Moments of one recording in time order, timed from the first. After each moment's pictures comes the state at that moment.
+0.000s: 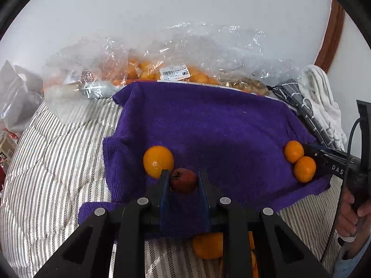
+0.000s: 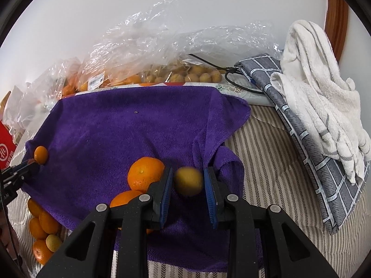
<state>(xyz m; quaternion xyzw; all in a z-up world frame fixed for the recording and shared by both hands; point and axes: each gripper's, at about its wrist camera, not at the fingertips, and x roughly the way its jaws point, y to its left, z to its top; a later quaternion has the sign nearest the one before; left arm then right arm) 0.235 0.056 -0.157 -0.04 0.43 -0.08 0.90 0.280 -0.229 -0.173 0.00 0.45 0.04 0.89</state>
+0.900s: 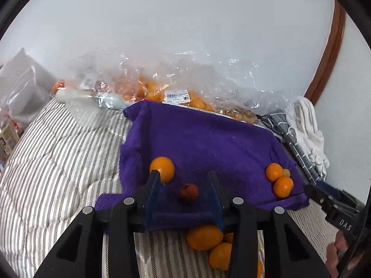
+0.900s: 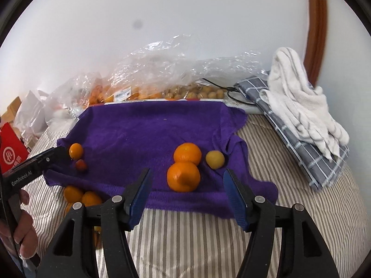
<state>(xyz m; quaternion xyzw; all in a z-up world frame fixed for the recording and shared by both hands) 0.204 0.083 -0.136 -0.12 0.36 -0.09 0.92 0.191 -0.191 -0.127 0.01 0.39 0.02 0.92</state>
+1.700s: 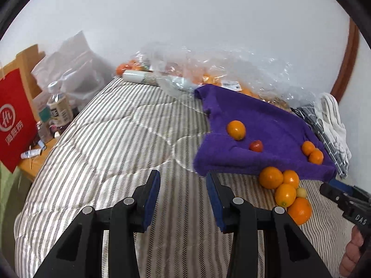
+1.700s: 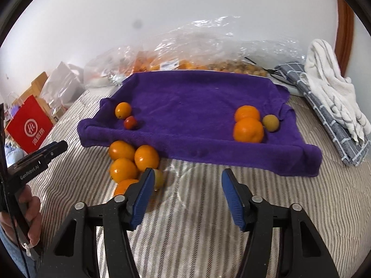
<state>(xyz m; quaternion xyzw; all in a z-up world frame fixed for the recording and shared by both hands) 0.131 0.159 -0.156 -0.10 0.38 0.01 0.92 0.151 -0.130 -0.150 0.00 0.43 0.11 0.90</state>
